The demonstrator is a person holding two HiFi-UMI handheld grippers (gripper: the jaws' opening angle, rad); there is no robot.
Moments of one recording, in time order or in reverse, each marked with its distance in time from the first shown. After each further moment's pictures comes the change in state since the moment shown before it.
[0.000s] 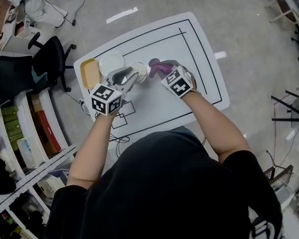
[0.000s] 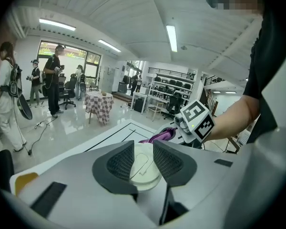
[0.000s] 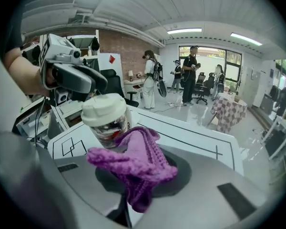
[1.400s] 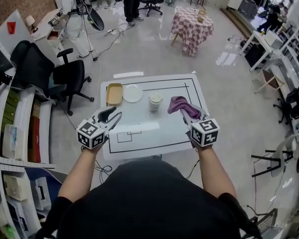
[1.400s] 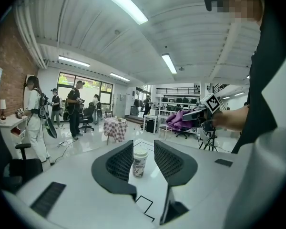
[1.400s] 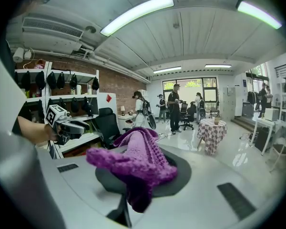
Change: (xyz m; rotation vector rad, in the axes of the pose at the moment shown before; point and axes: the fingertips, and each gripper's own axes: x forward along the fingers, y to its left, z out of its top) left arm -0.335 -0.089 -0.010 0.053 -0.285 0.191; right arm -0.283 0.165 0.118 0.123 -0.397 -0.148
